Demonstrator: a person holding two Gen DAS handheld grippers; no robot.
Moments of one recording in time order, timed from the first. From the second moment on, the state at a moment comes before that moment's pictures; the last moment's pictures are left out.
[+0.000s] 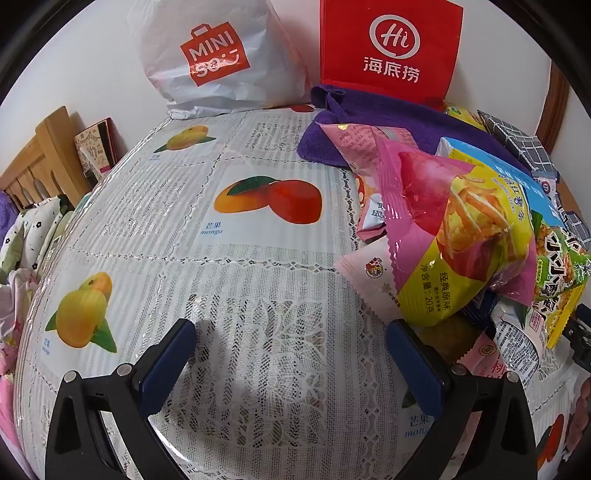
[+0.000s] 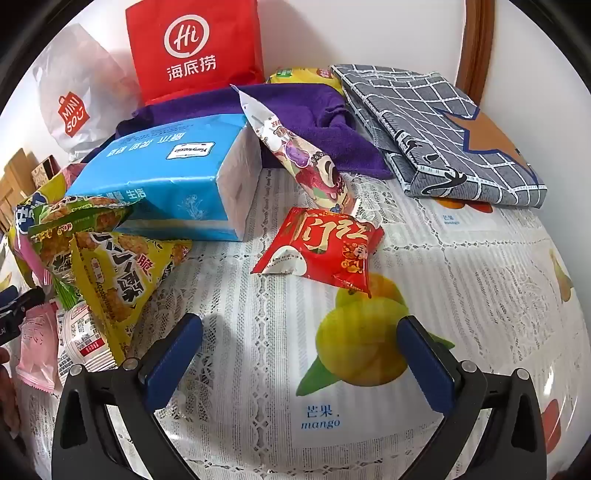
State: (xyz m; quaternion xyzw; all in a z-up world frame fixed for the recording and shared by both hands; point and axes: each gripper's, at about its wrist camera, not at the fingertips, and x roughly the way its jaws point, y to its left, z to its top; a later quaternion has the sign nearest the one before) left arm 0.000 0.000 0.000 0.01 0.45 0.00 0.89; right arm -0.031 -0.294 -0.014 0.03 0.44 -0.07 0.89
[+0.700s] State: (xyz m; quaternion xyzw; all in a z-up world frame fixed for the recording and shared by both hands) left arm -0.037 -0.002 0.075 0.01 0.42 -0.02 0.91; right arm -0.064 -0.280 0.061 0.04 0.39 -0.08 0.92
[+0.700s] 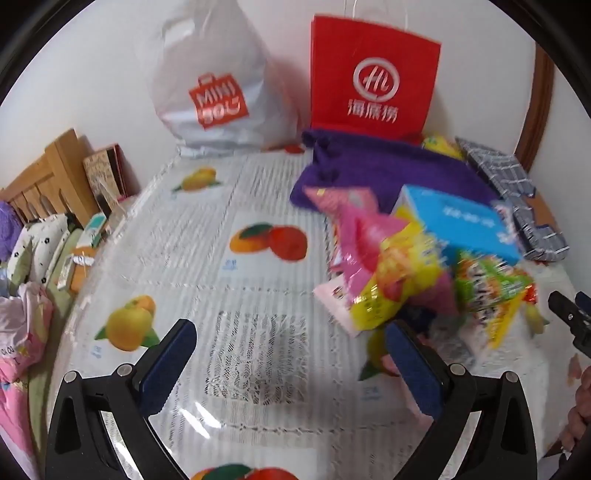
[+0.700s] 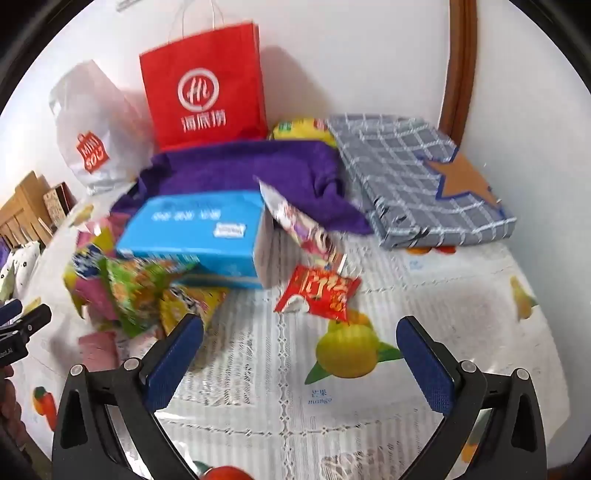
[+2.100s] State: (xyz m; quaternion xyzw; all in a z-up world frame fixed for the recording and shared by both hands) left arm -0.113 -0.036 0.171 0.00 0.33 -0.07 0.94; right arm -0.148 -0.266 0.159 0.02 0.31 -0.08 0.95
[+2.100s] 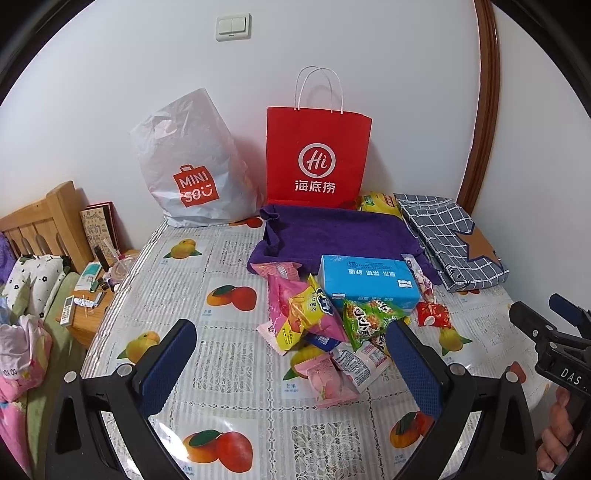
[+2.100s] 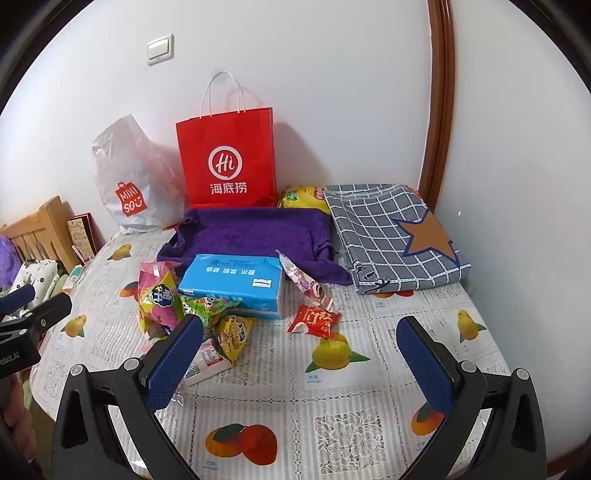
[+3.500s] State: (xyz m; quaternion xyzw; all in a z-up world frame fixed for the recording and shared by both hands) left arm -0.117 -0.043 0.170 0.01 0.33 -0.07 0.94; right arm -0.157 -0.269 0.160 0.03 0.30 -0.07 0.95
